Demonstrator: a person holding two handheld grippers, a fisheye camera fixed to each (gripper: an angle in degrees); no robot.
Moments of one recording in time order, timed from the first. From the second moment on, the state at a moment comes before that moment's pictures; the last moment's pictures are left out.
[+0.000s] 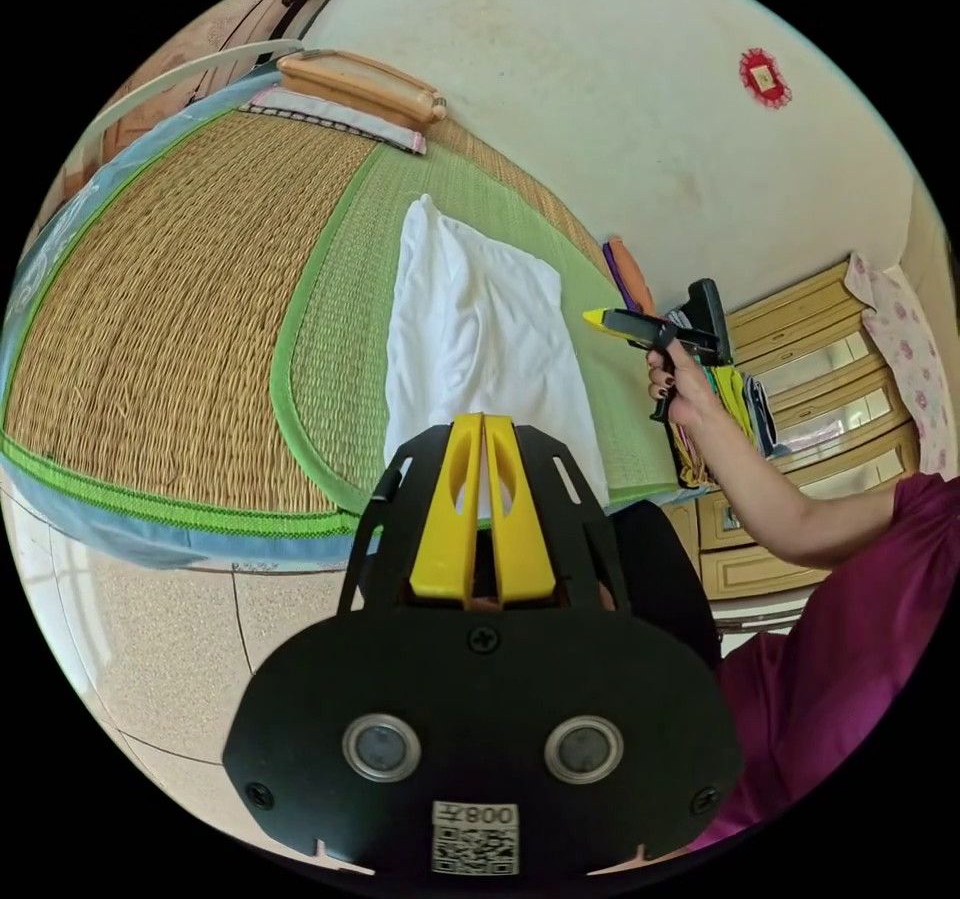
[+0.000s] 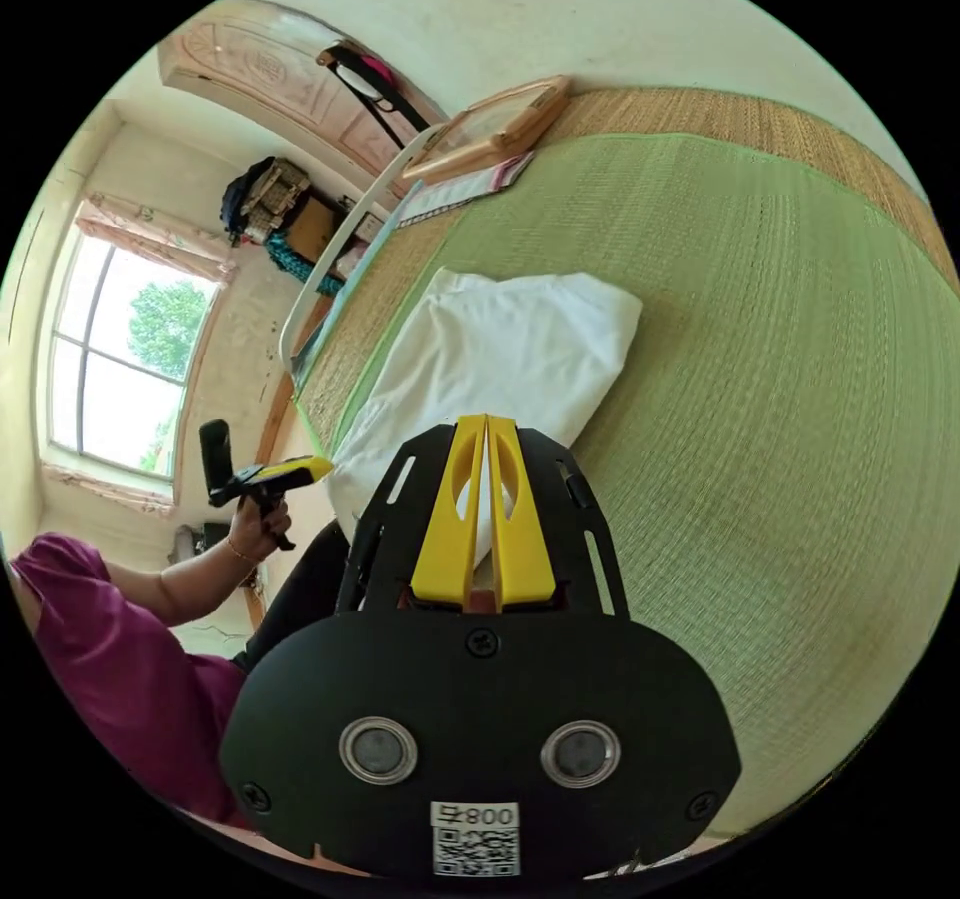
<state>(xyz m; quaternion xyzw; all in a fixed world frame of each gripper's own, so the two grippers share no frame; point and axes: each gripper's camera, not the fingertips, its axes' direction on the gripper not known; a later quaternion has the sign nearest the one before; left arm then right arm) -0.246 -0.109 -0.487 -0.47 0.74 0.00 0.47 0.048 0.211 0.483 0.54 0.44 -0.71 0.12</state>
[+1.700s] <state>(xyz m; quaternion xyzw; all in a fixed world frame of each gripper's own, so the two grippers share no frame) -0.165 -0.054 -0.671 -0.58 0.77 -0.02 0.26 0.122 0.084 0.312 0.39 0.25 -0.80 0.37</state>
